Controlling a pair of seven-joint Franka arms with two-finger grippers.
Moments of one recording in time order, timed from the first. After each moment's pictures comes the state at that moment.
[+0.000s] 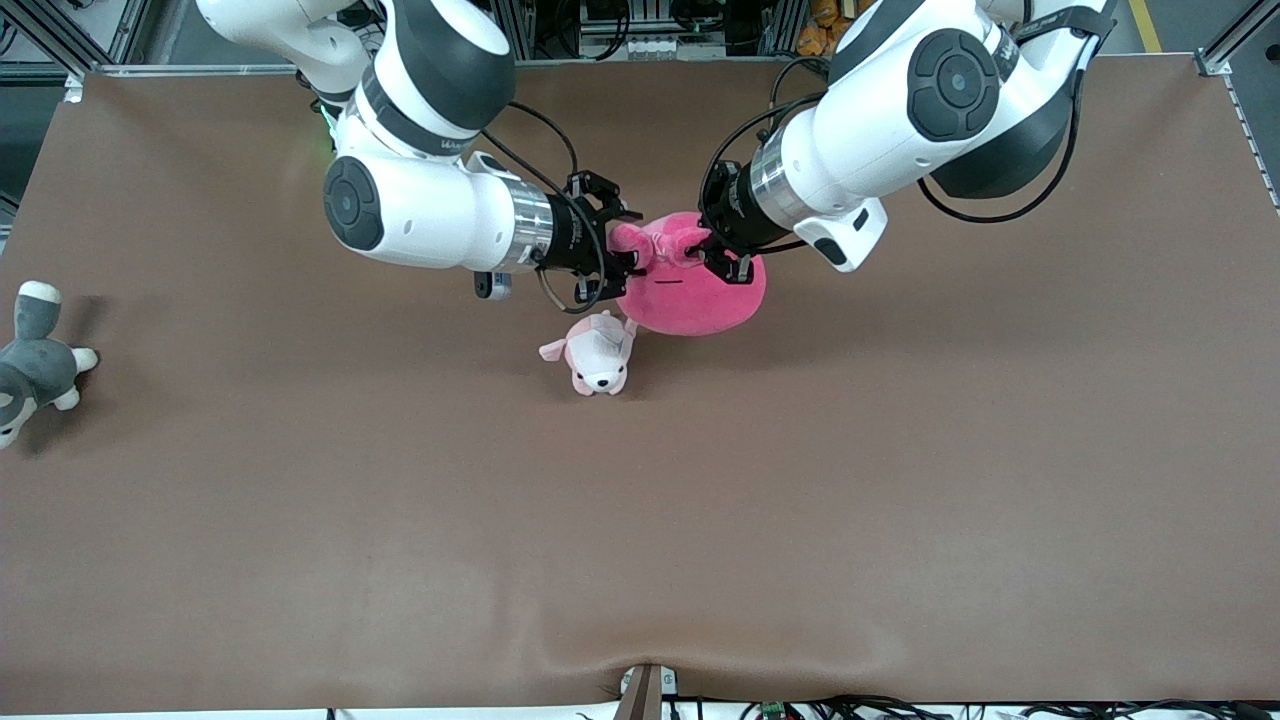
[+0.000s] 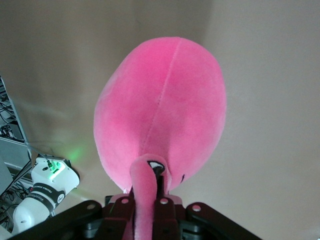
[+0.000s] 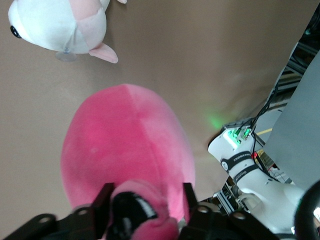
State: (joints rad) left arm -0.26 0.29 -0.40 -1.41 -0.35 1.74 -2.30; right arm 0.54 0.35 0.06 -1.49 0.76 1.85 2.03
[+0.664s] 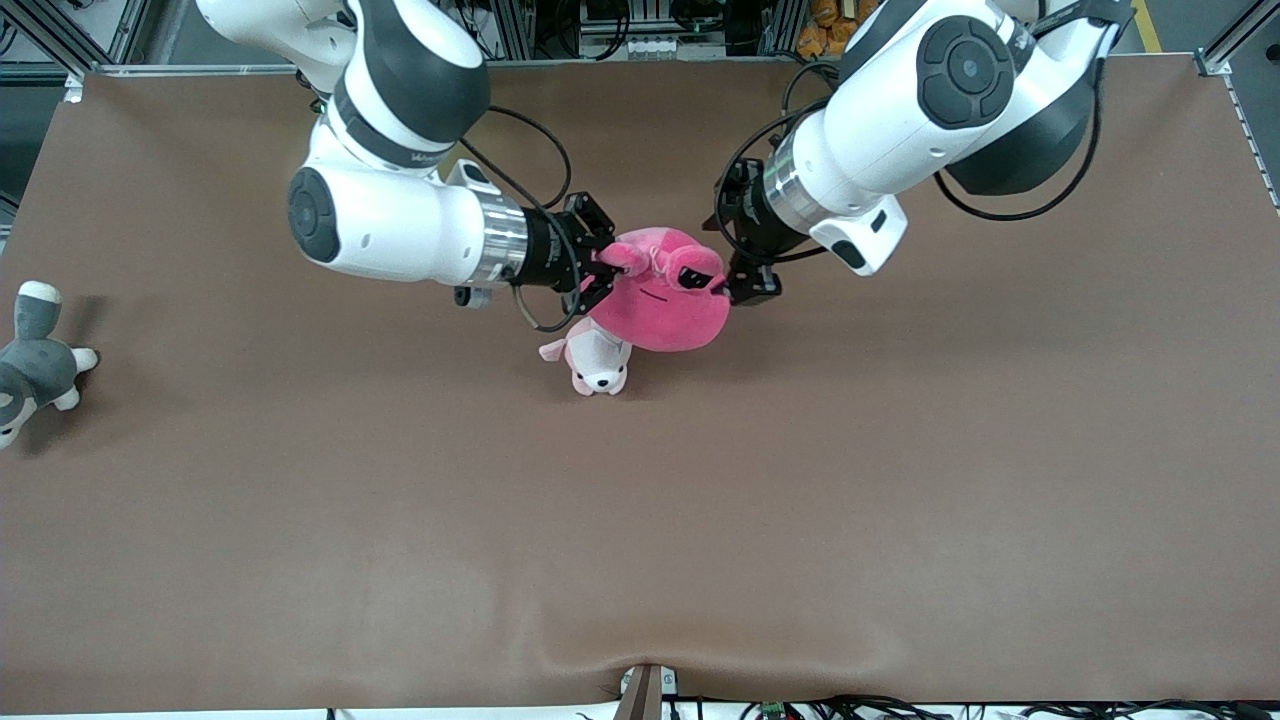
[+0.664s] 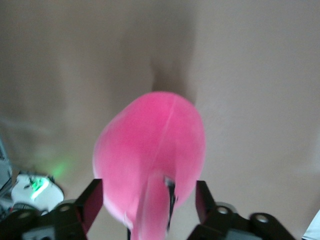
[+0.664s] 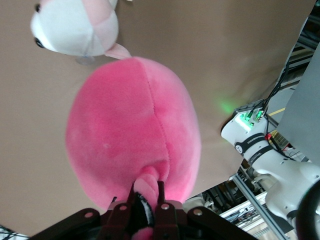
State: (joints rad) left arm -0.25 0.29 -0.40 -1.39 -0.23 1.72 -2.26; right arm 0.50 0.35 0.04 -1.48 0.79 1.87 2.09
